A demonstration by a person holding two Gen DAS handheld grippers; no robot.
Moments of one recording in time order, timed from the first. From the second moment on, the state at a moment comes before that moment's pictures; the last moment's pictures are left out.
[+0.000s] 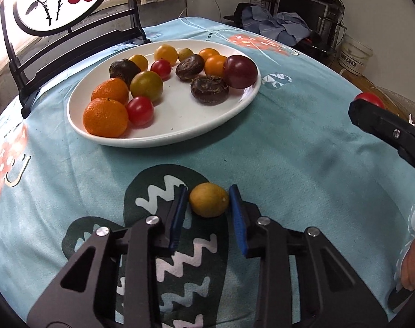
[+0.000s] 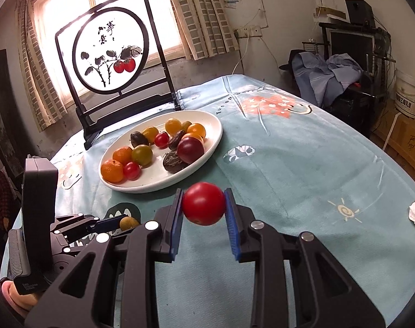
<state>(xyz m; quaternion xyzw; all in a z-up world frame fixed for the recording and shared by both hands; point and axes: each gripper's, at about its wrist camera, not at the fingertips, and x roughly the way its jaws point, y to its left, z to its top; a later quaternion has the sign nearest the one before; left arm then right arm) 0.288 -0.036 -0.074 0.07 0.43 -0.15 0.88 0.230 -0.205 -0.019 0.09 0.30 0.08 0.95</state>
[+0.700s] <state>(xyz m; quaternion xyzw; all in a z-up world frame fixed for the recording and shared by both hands) 0.267 -0.019 -0.019 0.05 0.37 -0.11 0.92 0.243 -0.187 -0.013 0.10 0.32 0.14 0.93</state>
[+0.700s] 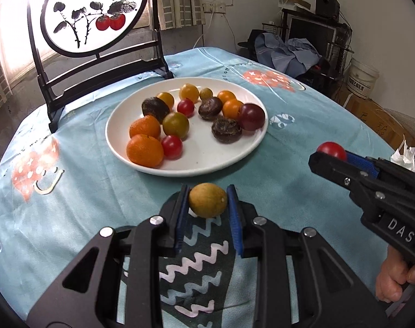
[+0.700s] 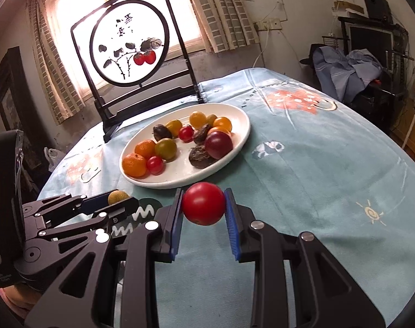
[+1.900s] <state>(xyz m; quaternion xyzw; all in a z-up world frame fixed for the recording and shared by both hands) 0.291 0.018 0.044 0.04 0.33 -0.02 0.94 0.269 -0.158 0.021 -0.06 0.31 0.15 0.94</state>
